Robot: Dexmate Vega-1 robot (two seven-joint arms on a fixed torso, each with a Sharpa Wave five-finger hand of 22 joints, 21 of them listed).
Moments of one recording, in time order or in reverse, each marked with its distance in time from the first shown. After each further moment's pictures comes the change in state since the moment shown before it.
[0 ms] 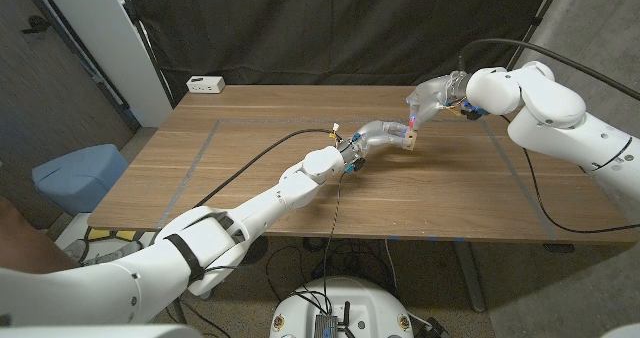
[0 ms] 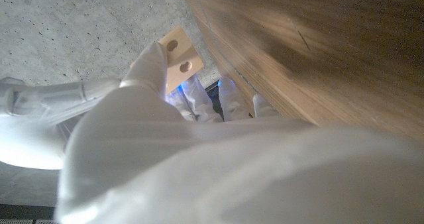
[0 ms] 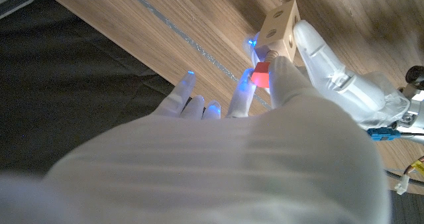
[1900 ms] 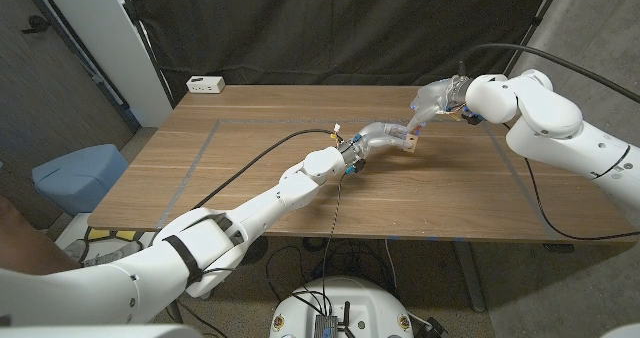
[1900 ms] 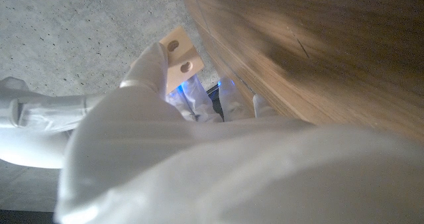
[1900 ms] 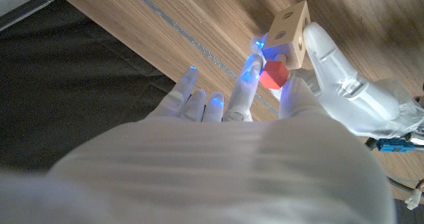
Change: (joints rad) left arm 0.004 0.007 0.006 -0.022 0.004 0.020 -0.005; left_hand 0.000 0.000 0.005 -0.004 0.004 0.000 0.000 -0.003 0.000 -0.007 0.003 -0.004 0.004 0.000 0.000 -0.008 0.000 0.000 0.000 0.000 0.000; right arm -0.031 -0.004 -0.012 -0.017 -0.064 -0.034 -0.026; right_hand -0.184 0.041 -0.096 0.064 -0.003 0.217 0.050 0.066 -0.032 0.130 0.002 0.018 -0.005 0.085 0.000 0.020 0.000 0.070 -0.002 0.000 0.002
